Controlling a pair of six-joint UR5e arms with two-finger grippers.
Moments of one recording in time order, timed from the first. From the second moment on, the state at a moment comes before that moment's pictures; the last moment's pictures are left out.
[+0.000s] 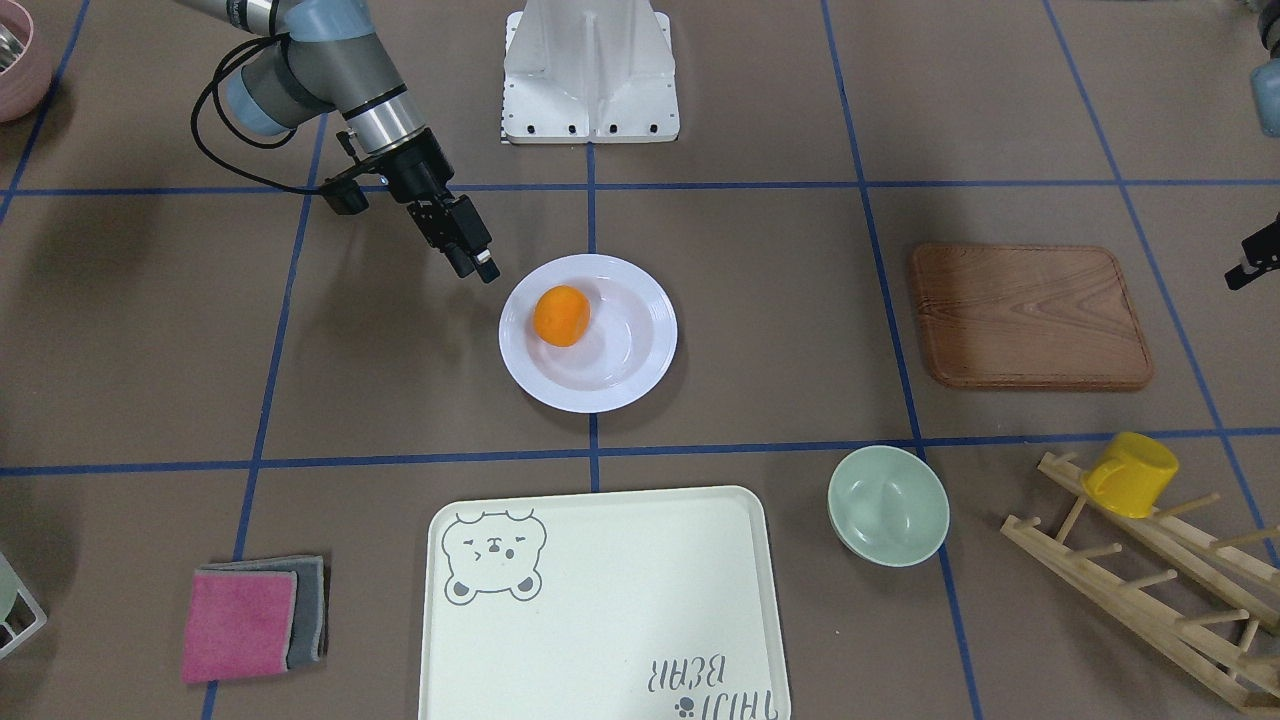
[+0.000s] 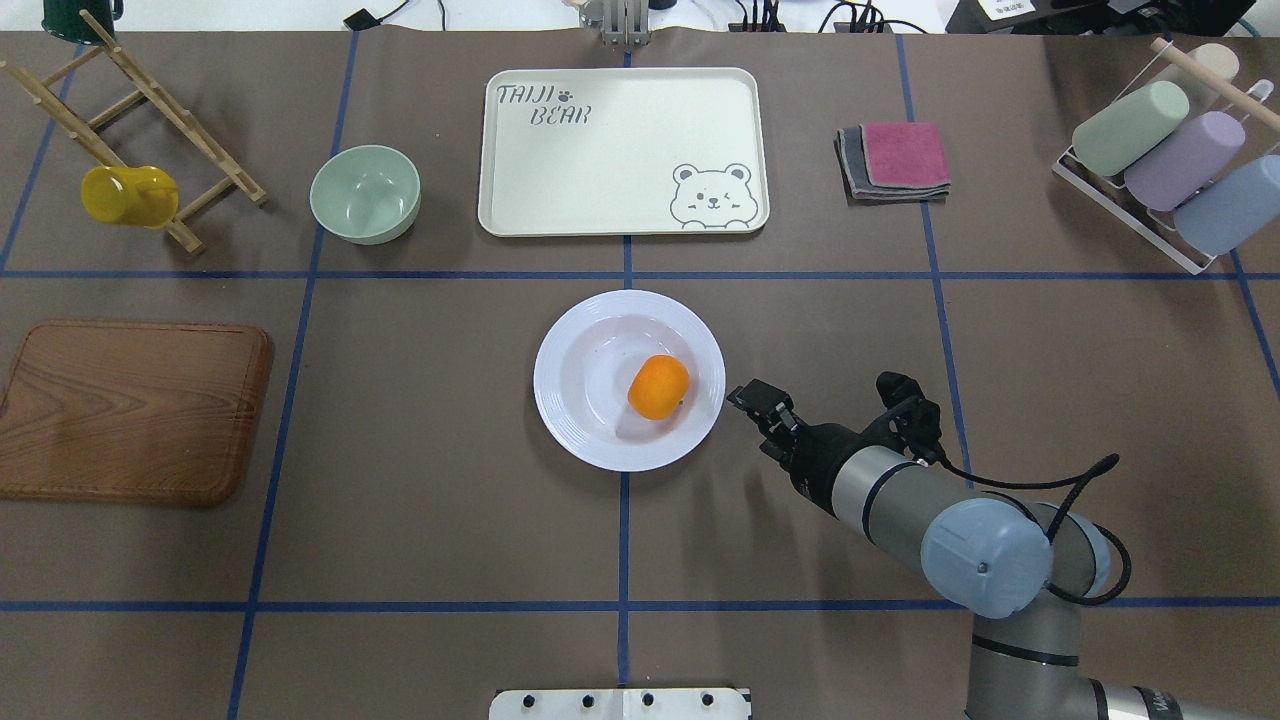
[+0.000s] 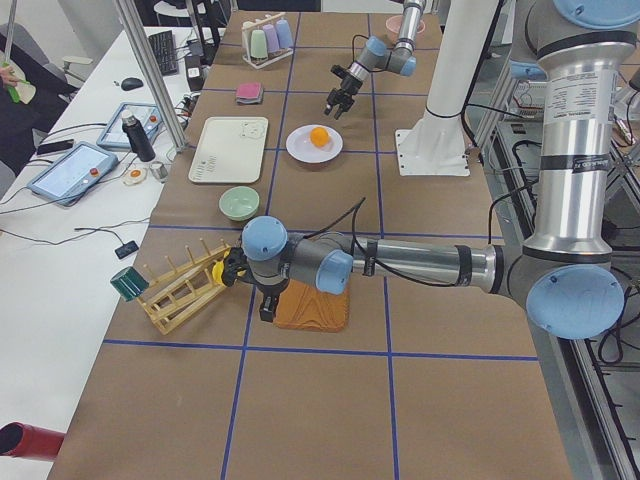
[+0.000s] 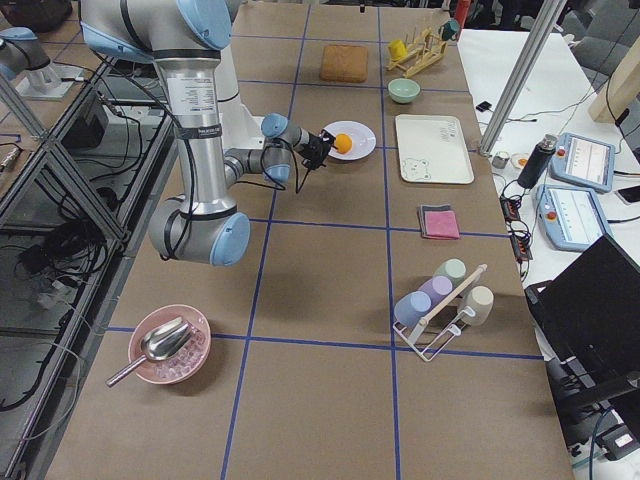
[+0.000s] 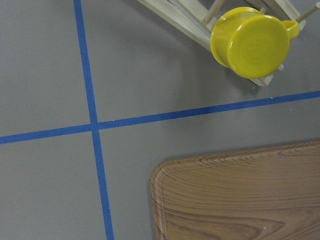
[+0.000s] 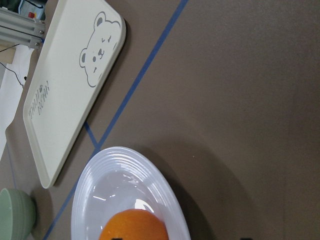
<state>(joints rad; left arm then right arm) -1.43 -1.54 -1.64 -1.81 -2.45 -0.16 0.26 -1.35 1.77 -0.70 1.23 2.16</state>
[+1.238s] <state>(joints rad) -1.43 -1.53 -1.64 -1.82 -2.45 -0.15 0.24 -1.26 1.68 -0.70 1.21 2.16</state>
